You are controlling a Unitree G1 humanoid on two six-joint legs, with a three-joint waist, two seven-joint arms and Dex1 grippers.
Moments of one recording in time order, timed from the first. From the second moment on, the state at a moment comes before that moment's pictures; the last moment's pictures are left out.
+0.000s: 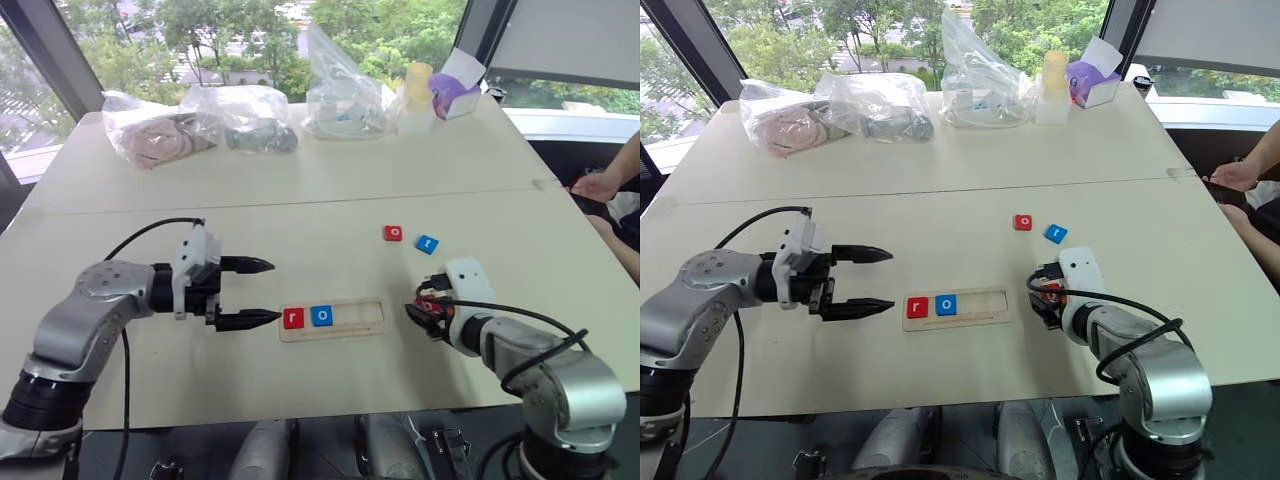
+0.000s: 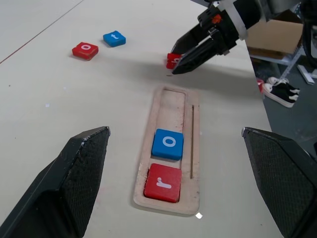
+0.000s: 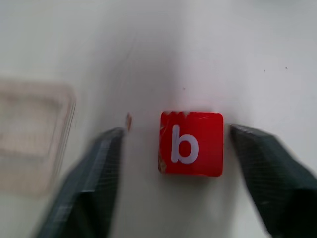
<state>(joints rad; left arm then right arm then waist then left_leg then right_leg) -0.26 0.79 0.02 -0.28 -0.60 0.49 -1.20 -0.18 -0.51 -0.11 -0.80 0.28 1.54 0.35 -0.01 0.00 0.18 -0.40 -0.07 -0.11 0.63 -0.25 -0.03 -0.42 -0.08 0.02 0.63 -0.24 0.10</state>
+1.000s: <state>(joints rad) -0.23 0.79 0.02 -0.32 -0.59 0.46 -1.17 -0.34 -0.92 0.15 0.14 0.16 0.14 1.28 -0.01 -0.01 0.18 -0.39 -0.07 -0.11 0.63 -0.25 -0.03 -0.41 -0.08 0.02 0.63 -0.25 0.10</state>
